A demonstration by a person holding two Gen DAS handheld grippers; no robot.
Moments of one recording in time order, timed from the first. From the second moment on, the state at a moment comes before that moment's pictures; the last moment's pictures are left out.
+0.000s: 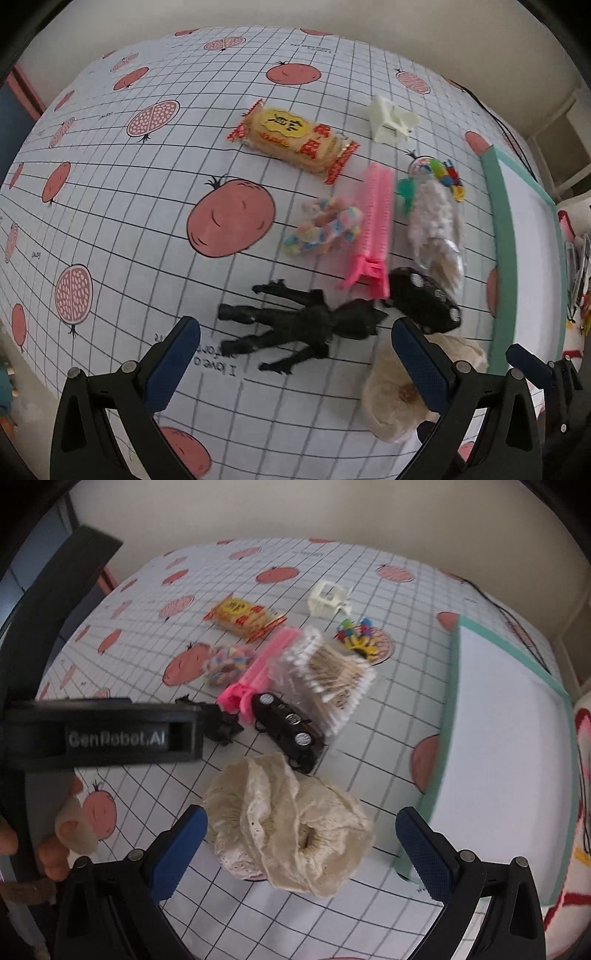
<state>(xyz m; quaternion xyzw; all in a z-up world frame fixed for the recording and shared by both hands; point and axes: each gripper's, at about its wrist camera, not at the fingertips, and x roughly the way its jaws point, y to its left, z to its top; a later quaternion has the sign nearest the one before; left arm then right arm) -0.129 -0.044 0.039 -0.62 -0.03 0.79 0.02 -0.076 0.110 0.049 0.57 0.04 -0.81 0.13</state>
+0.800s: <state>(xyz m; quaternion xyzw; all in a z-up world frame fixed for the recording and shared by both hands) -0.129 -0.051 0.024 -0.62 0.03 0.78 0.04 -0.080 0.100 0.012 0.60 0.06 -0.79 0.13</state>
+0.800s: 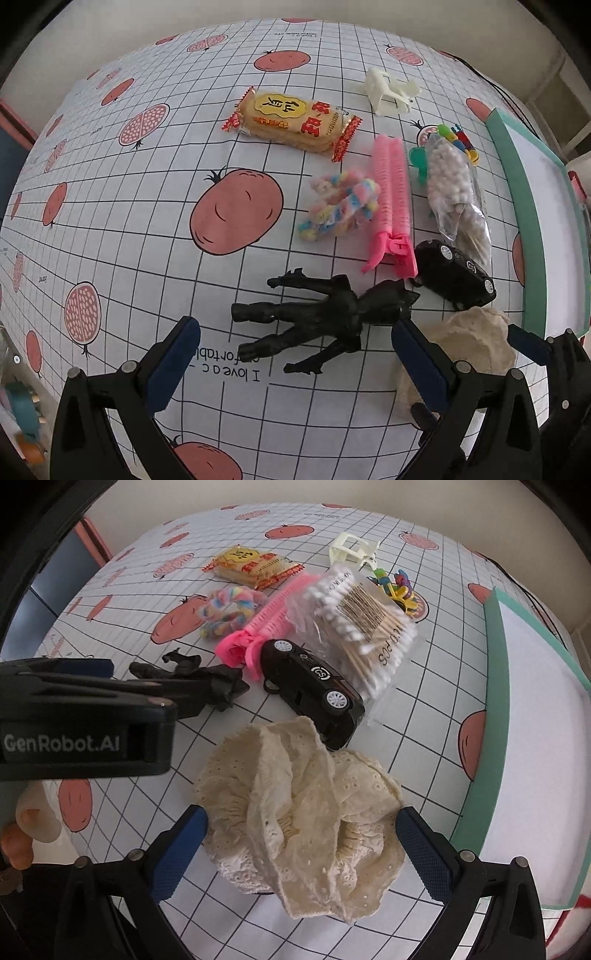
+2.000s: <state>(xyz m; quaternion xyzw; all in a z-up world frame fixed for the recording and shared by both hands) -0.125 -0.022 0.019 -0.61 0.11 0.79 0.06 -0.062 0.149 0.035 0.61 0.04 -0.79 0.11</state>
